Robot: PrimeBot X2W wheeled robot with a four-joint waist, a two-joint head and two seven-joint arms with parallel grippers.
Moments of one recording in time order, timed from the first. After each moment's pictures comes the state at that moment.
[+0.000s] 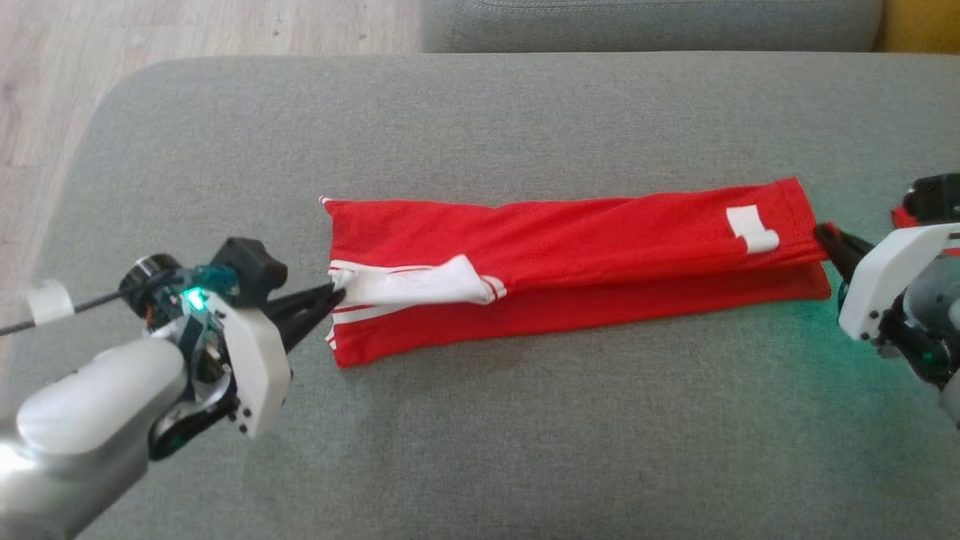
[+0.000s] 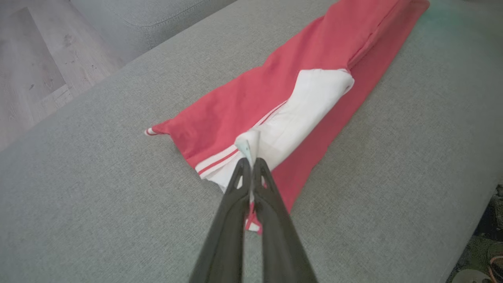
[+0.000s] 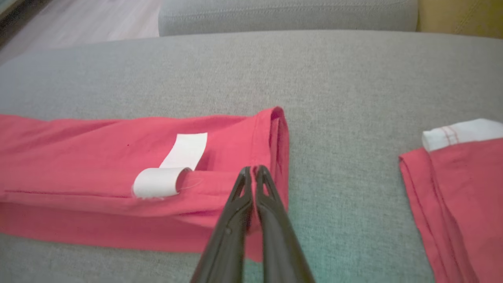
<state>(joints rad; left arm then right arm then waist) -0.84 0.73 -1.31 0.25 -0.91 -0.13 0.18 -0.66 -0.60 0.77 0.76 0.97 0.12 0.18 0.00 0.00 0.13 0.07</state>
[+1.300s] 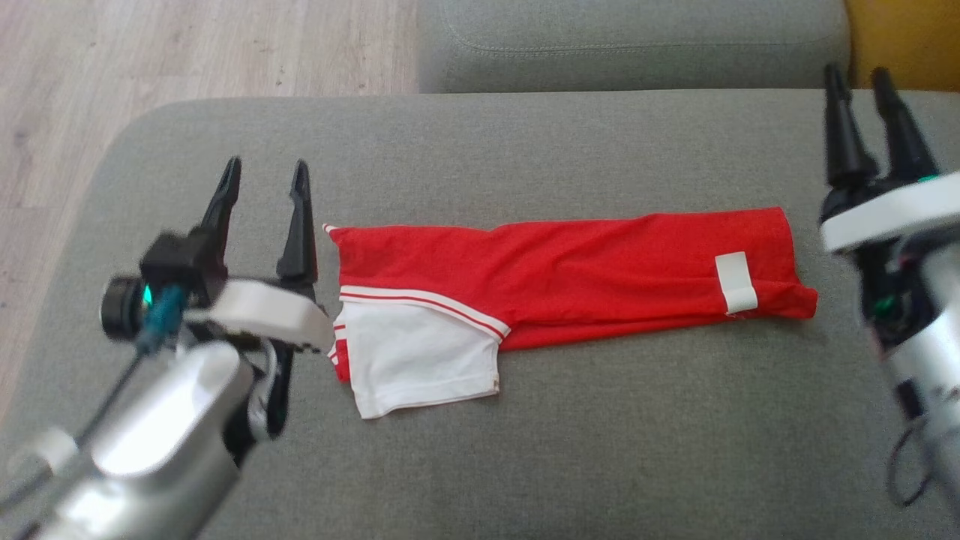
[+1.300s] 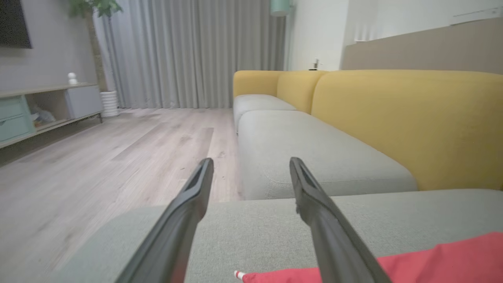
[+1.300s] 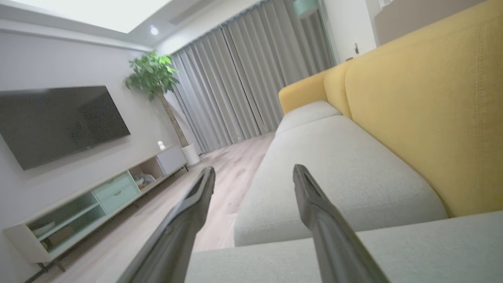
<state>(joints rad) -0.63 0.50 -0.90 0.24 -0.90 0.41 -0.25 -0.64 -0.46 0.47 0.57 0.96 0.12 -0.25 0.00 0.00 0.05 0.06</state>
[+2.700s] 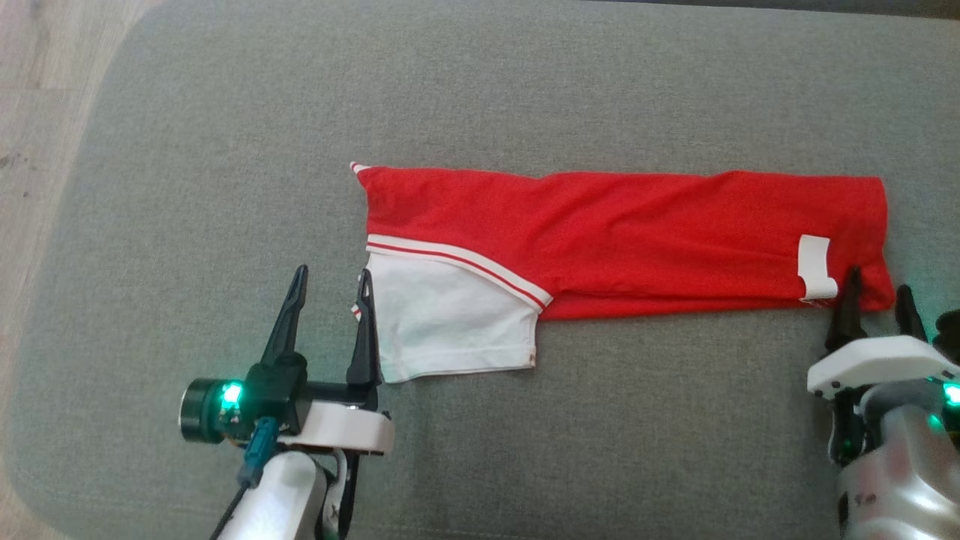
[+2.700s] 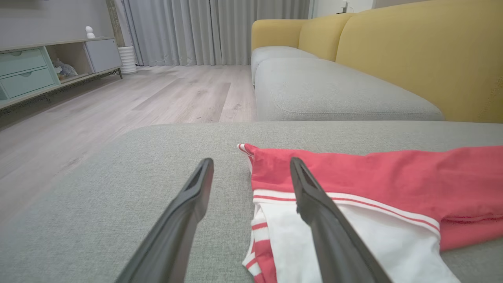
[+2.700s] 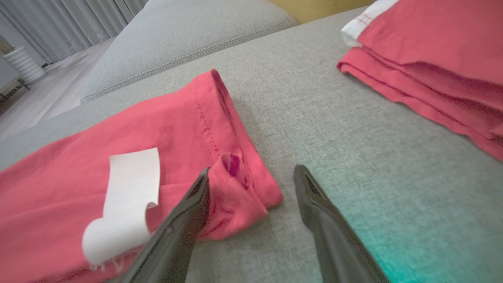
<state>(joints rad) -0.21 0.09 -0.38 0.28 -0.23 0.20 -0.25 -0.40 -0.05 -0.39 0.80 0.11 0.12 -0.23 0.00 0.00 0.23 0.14</state>
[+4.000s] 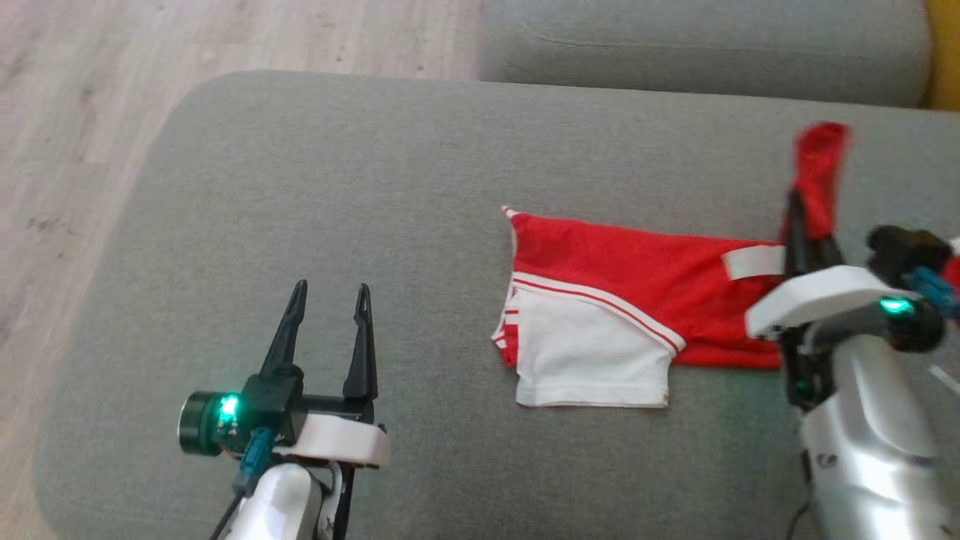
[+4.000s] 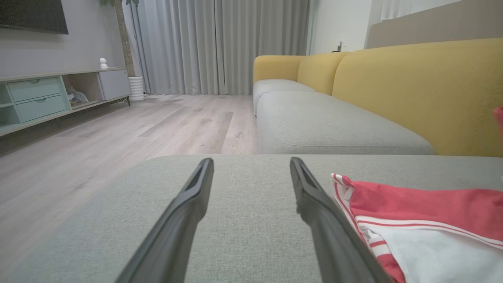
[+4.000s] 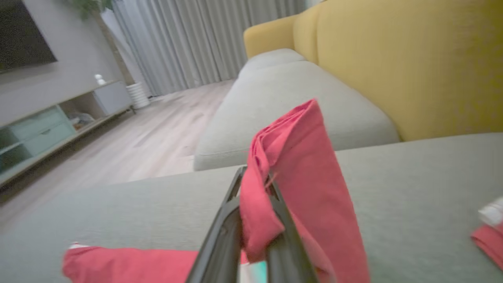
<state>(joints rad) -0.18 0.05 -0.30 0.31 -0.17 0.12 -0.25 -0.46 -0.05 -0.13 0.66 0.16 0.12 -0.16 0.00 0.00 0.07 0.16</state>
